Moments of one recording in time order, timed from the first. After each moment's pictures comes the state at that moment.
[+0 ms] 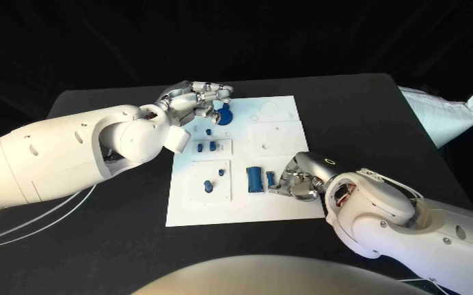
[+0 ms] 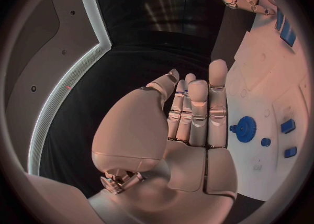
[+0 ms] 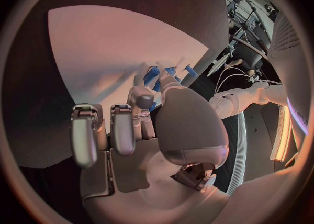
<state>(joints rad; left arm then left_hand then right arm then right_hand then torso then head) 1.20 -0.89 -0.06 1.60 0.02 -0.14 0.25 1.37 -0.08 0.34 0.01 0.06 0.98 0.17 0.20 0.10 1.01 0.09 0.48 0.24 1.26 0.01 1.10 0.68 0.16 1.24 0.11 0.67 0.93 0.76 -0.95 0.17 1.98 -1.63 -0.26 -0.70 1.18 -0.11 0.05 0.25 0.19 1.18 0.06 0.16 0.34 1.42 -0.02 0.88 1.14 1.47 -0.08 1.47 1.31 0.04 1.47 0.03 1.51 1.31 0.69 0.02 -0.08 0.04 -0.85</state>
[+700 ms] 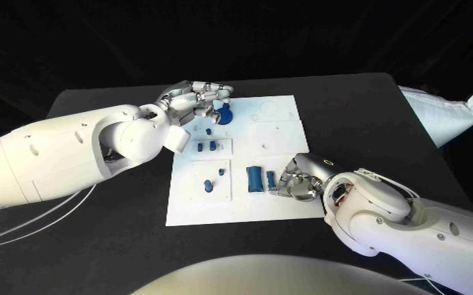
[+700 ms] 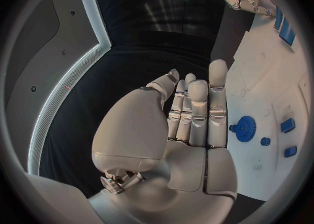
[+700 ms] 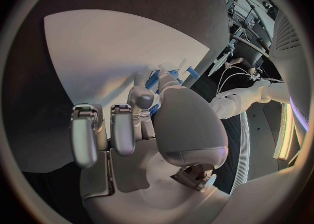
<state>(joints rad) 1.20 -0.89 -0.06 1.59 0.01 -0.14 0.25 1.37 -0.08 0.34 0.01 0.06 0.98 0.17 0.20 0.10 1.01 0.09 0.48 0.24 1.26 0.01 1.10 0.68 0.16 1.24 0.11 0.67 0.93 0.75 -0.93 0.17 1.95 -1.60 -0.26 -0.69 1.23 -0.09 0.03 0.25 0.17 1.18 0.05 0.16 0.34 1.42 -0.02 0.88 1.15 1.47 -0.08 1.47 1.31 0.04 1.47 0.03 1.51 1.31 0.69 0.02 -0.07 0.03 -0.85</state>
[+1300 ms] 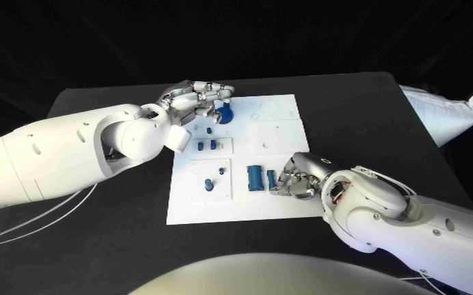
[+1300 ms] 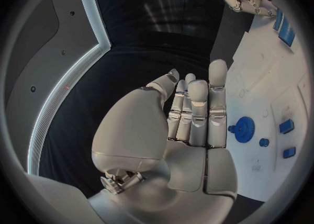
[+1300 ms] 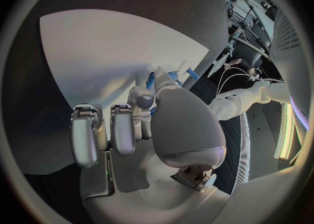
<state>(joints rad) 1.20 -0.88 -0.06 1.59 0.01 -0.13 0.24 1.37 -0.08 0.34 0.01 0.06 0.98 0.17 0.20 0.10 1.01 0.09 0.48 0.24 1.26 0.01 1.10 0.68 0.16 1.24 0.11 0.67 0.93 0.75 -0.92 0.17 1.94 -1.59 -0.23 -0.69 1.29 -0.05 0.01 0.21 0.16 1.18 0.05 0.15 0.35 1.42 -0.02 0.88 1.15 1.47 -0.08 1.47 1.31 0.04 1.47 0.03 1.51 1.31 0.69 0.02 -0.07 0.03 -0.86</state>
